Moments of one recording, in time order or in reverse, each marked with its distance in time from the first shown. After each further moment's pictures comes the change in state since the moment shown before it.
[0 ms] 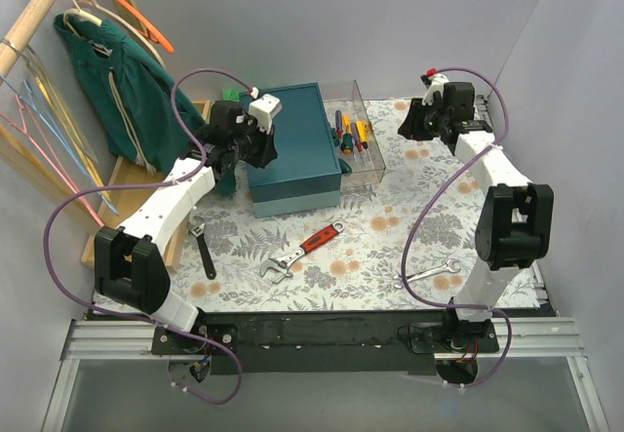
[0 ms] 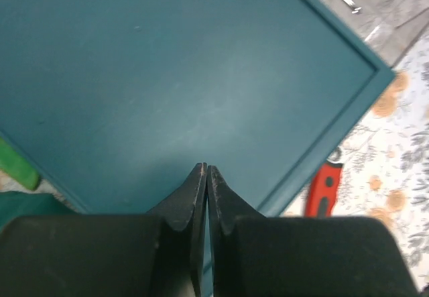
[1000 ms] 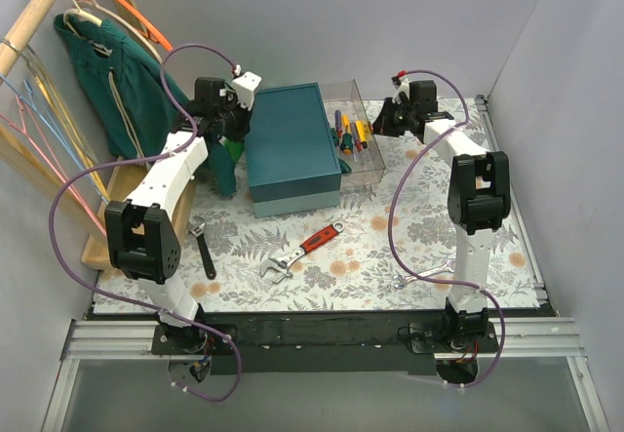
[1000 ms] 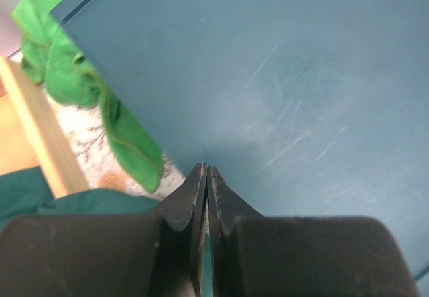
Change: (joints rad) left arm 0.146 0.211 0.259 -0.071 -0.086 0.195; right arm 0.073 0.396 0.293 0.059 -0.124 0.211
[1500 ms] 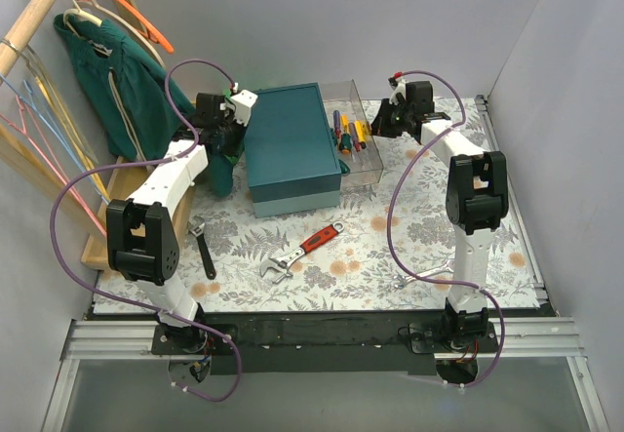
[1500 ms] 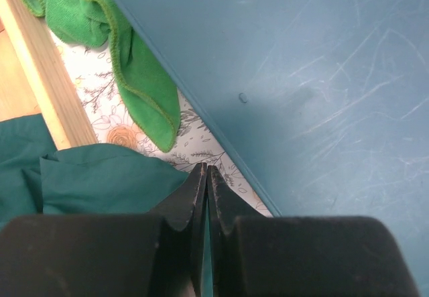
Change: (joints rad) left arm 0.023 -0.026 -0.156 0.036 -0.126 0.041; right arm 0.032 0.009 0.004 -0.001 0.029 0.001
